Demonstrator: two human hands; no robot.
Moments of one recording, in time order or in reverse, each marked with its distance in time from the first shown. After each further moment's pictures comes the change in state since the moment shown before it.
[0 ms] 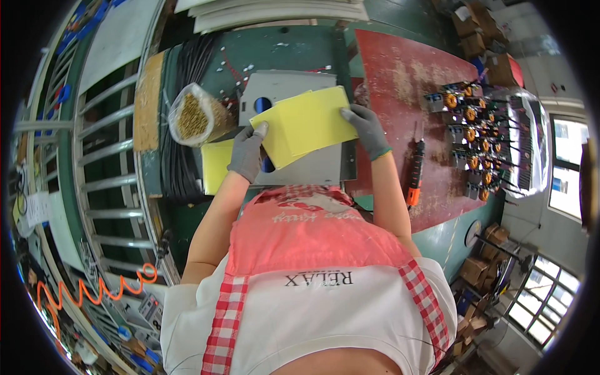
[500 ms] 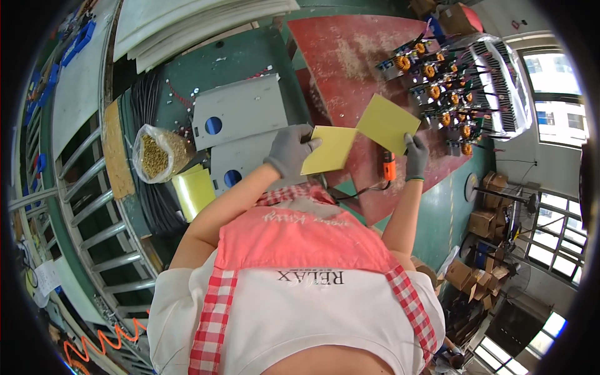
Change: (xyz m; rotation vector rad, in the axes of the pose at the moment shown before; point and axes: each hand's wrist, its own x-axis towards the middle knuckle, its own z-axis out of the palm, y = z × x) left_hand 0.011 -0.078 0.132 1.083 -0.621 0.310; right_hand -0.150 0.097 -0.220 -0.200 0.839 -0.058
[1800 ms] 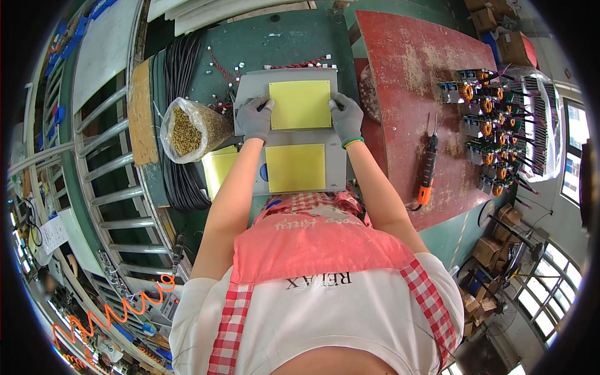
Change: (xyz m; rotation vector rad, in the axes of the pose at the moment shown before) left_hand 0.016 -0.167 -0.124 0.378 0.721 -0.416; right_hand -0.027 -0.052 0.339 -0.223 -0.347 -0.176
